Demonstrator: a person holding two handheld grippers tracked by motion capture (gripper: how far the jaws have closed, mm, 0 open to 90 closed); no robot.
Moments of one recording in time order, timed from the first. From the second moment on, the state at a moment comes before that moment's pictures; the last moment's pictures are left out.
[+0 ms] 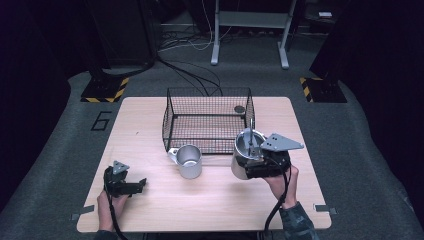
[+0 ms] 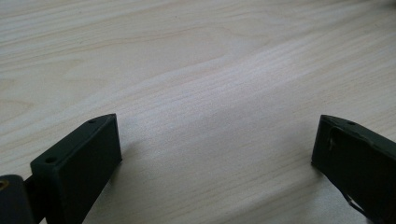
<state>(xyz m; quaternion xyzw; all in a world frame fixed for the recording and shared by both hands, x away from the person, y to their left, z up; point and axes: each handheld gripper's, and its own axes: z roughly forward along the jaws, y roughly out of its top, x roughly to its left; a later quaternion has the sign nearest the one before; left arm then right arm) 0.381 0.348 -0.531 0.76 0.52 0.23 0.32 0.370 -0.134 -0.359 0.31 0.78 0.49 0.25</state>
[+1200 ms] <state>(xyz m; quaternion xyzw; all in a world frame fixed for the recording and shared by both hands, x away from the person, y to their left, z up) 0.381 0.348 -0.531 0.76 0.52 0.22 0.32 0.409 -0.119 -0.318 0.30 0.78 0.49 0.25</state>
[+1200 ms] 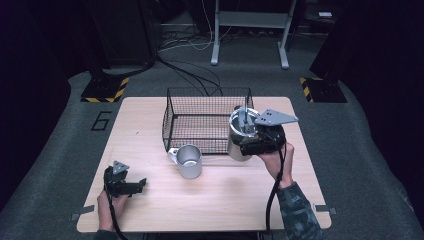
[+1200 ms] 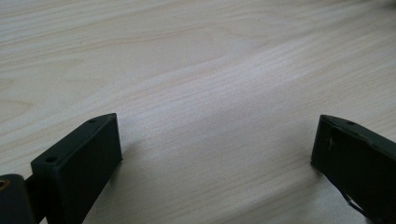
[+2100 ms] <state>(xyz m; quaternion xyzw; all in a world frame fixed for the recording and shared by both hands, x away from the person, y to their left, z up) 0.382 0.348 -0.532 0.76 0.52 0.23 0.32 0.454 -0.107 -0.307 0.31 0.78 0.48 0.25</state>
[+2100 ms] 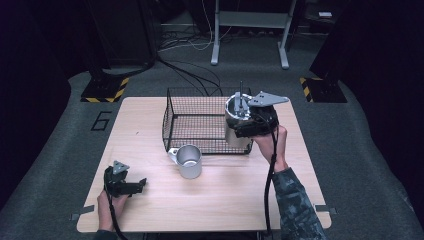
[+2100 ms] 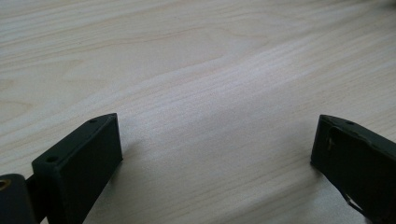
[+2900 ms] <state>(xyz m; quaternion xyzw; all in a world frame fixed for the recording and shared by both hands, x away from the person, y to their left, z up) 0.381 0.348 -0.532 0.76 0.52 0.23 0.32 0.498 -0.095 -0.305 0.33 0.78 0.48 0.26</state>
